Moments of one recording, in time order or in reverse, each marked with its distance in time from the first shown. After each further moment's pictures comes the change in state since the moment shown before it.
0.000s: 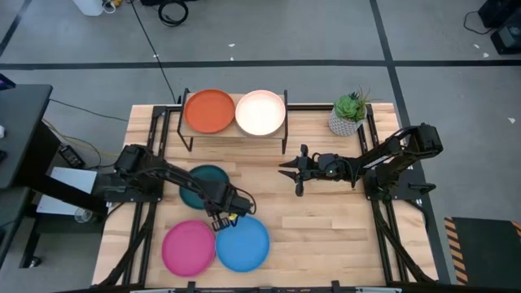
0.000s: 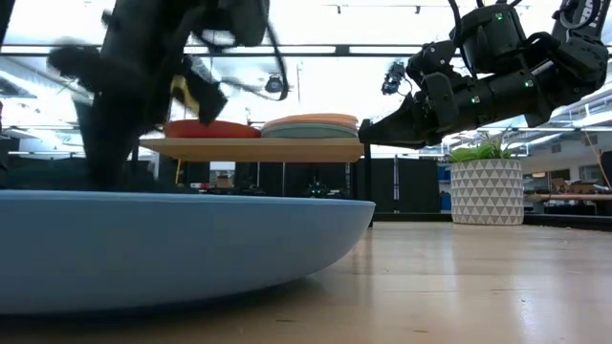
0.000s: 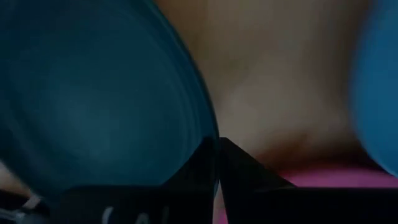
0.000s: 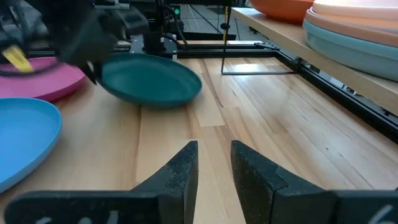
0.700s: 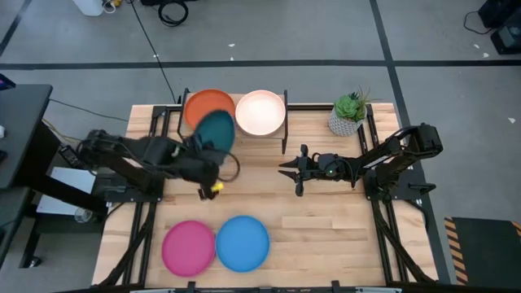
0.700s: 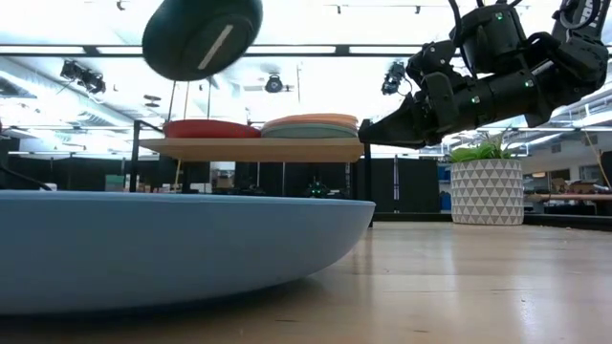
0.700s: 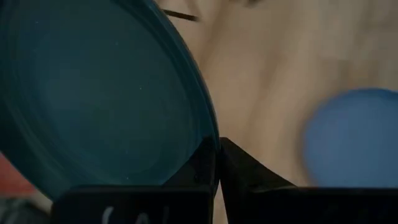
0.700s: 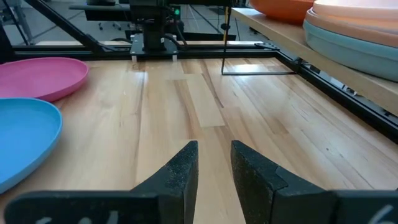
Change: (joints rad) left arm 0.016 -0.367 0.453 -0.259 -0.483 0.174; right arm 0.000 0.000 0.000 0.001 0.000 0.000
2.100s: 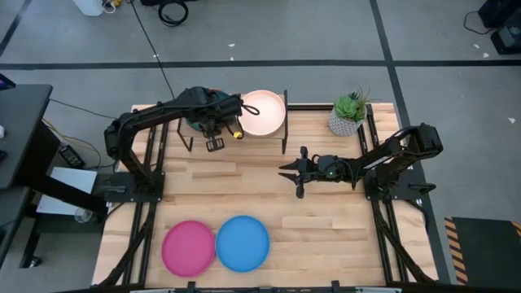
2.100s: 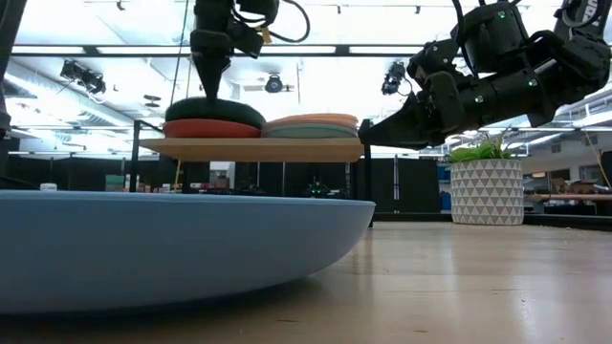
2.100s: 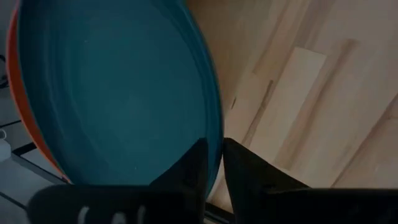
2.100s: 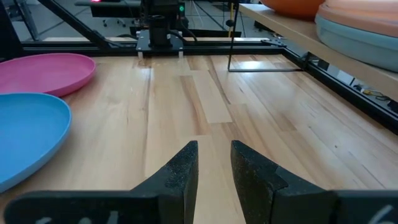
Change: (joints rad) left arm 0.642 0.206 -0.006 -0.072 0.155 0.592; right arm 0.020 0.000 0.000 -0.014 0.001 0.007
